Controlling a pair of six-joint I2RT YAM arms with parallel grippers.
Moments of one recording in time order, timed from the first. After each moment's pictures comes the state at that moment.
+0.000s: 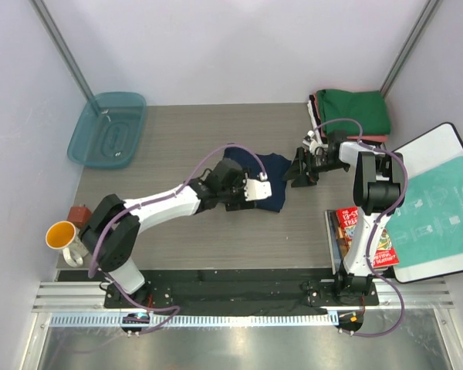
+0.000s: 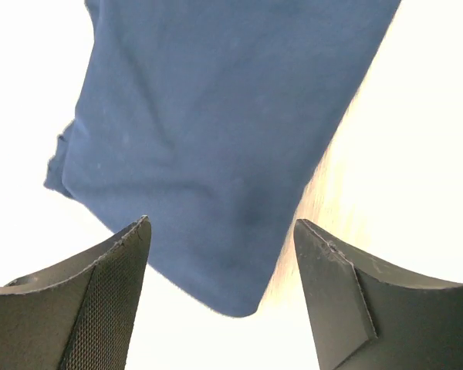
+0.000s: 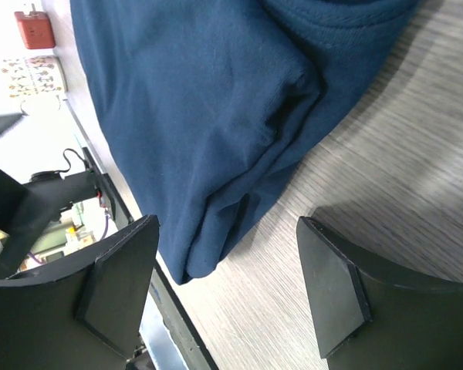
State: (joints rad) left arm -0.80 1.66 1.09 -0.17 0.10 0.75; right arm -0.05 2.10 1.37 -0.64 -0.97 -0.04
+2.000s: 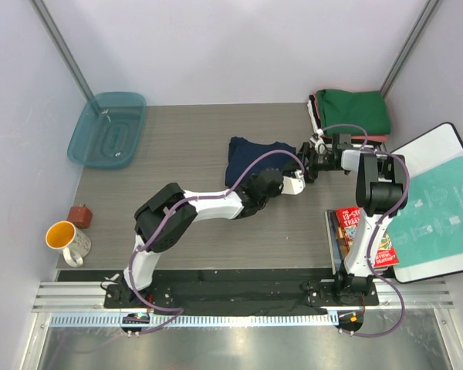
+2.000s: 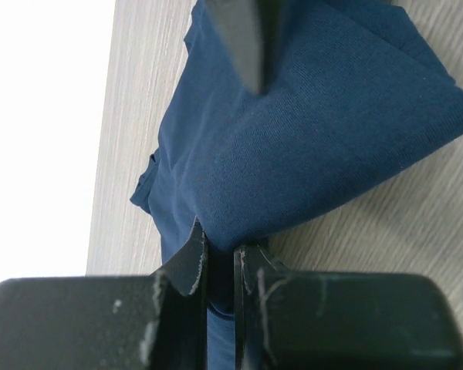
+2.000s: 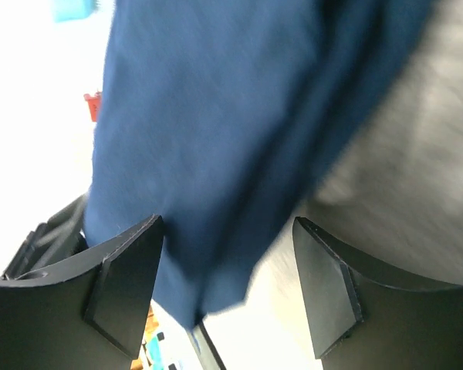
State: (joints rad) left arm -0.99 2.06 1.34 0.21 -0.46 0.76; right arm -0.08 2.08 1.24 -0.22 -1.04 0.35
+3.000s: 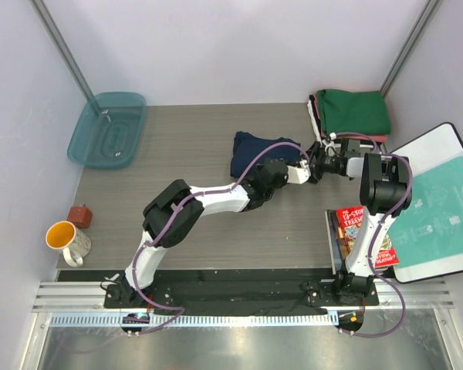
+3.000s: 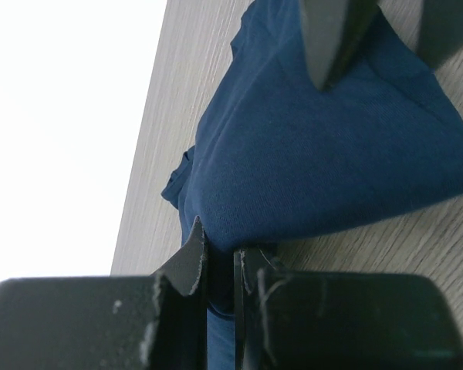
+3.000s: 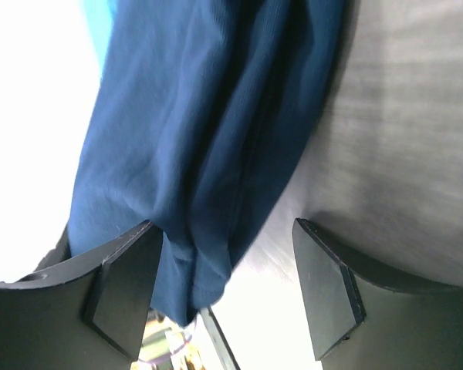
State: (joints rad) left arm -0.97 2.15 1.48 0.25 -0.50 0.81; right arm -0.14 2.08 1.14 0.03 -1.04 0.61
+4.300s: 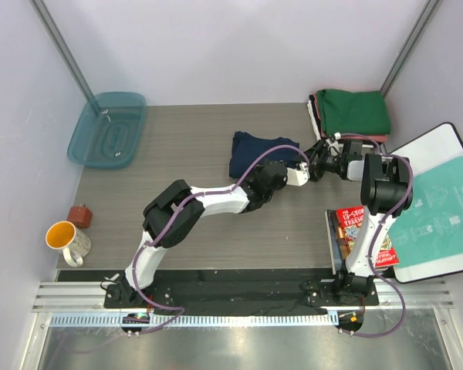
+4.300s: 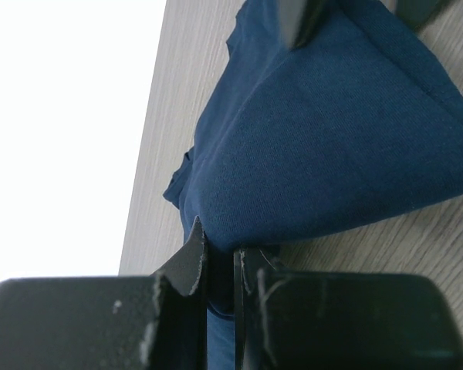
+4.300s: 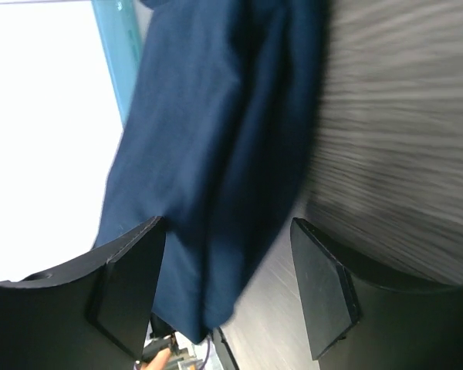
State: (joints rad) left arm -0.97 2.15 1.46 0.27 -0.51 0.84; right arm -0.15 2.09 1.09 0.28 -1.01 0.81
